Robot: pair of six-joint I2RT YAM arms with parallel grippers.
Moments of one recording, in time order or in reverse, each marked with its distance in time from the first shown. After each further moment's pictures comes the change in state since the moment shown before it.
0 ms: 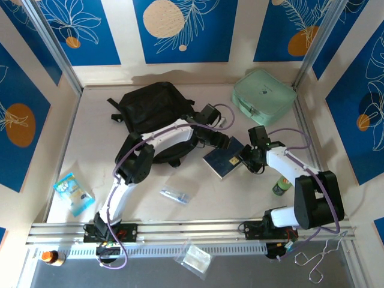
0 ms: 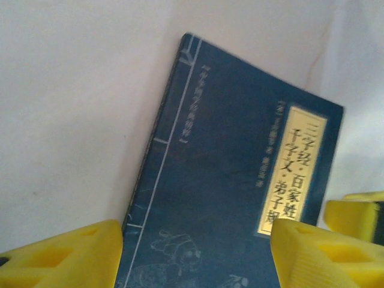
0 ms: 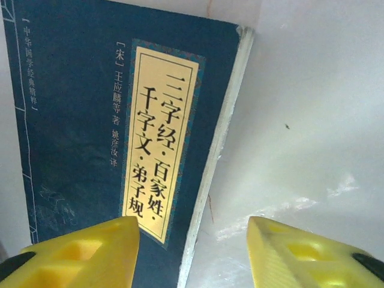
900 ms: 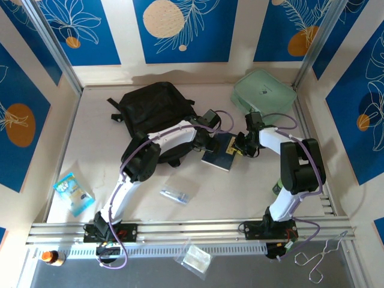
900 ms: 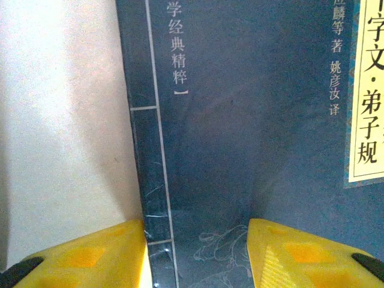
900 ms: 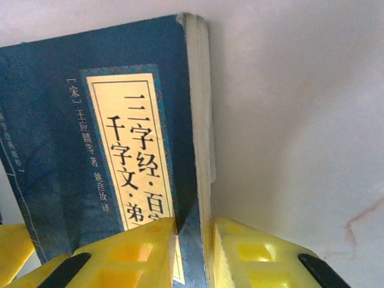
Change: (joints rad) left arm 0.001 0.079 0.043 -0.137 -0.159 0.035; right arm -0.053 0.349 0.250 0.075 -0.122 -0.227
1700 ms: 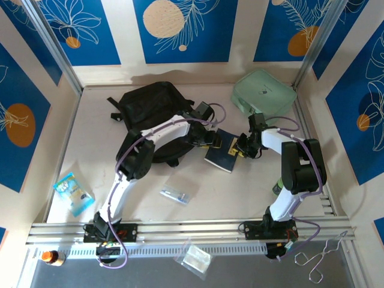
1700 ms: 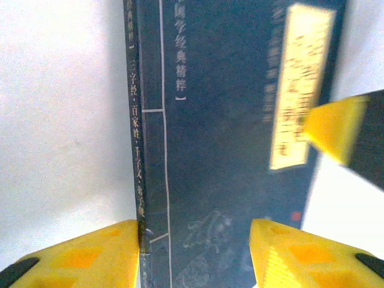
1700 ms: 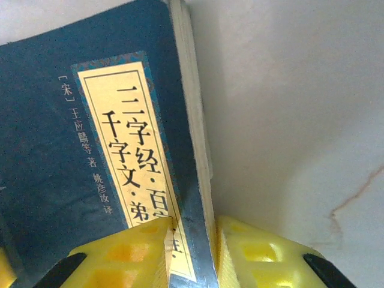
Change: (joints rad) left arm 0.052 -0.061 -0.005 0.031 0.285 -0.166; right arm -0.034 -0.002 -0.029 0.005 -0.059 0.049
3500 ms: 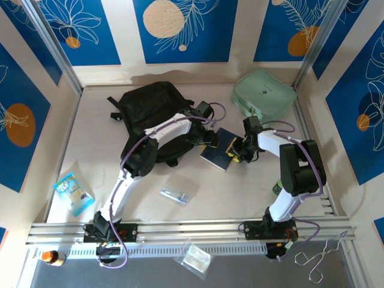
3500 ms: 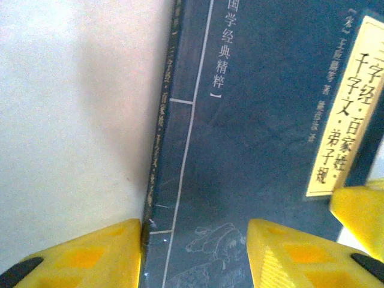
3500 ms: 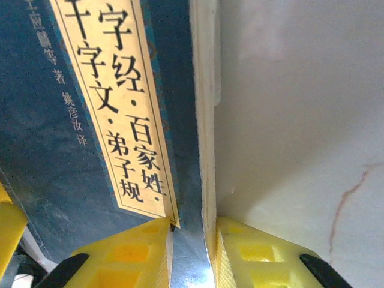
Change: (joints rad) left arm 0.026 0.119 0.125 -0.100 -0.026 0.081; right arm 0.053 -0.017 -0.027 -0.042 -0.056 0.088
